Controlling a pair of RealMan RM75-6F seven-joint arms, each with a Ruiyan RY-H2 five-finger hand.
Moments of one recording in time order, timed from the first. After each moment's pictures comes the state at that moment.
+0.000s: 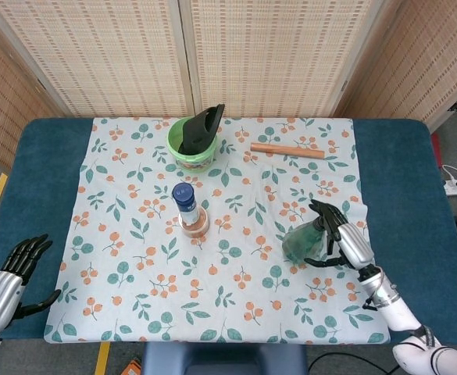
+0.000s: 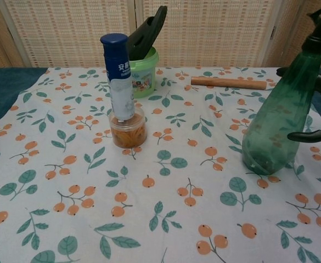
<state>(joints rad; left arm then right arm) -0.13 -1.18 0.05 -1.37 1.73 1.63 -0.38 0.44 -1.57 -0.03 -1.00 -1.63 1.39 0.73</state>
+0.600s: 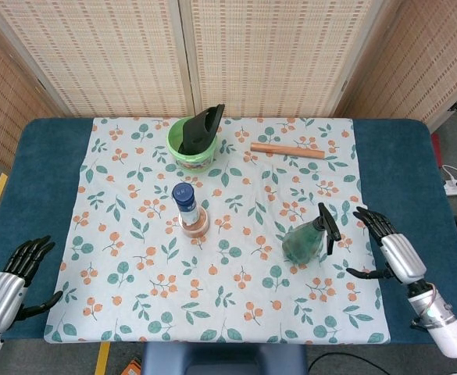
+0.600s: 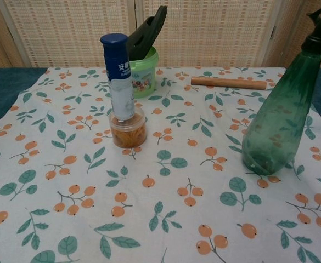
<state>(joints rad) -0.12 -1.18 0.06 -1.39 1.74 1.64 -0.35 0.32 -1.26 -0.09 -1.23 -1.61 1.41 0.63</state>
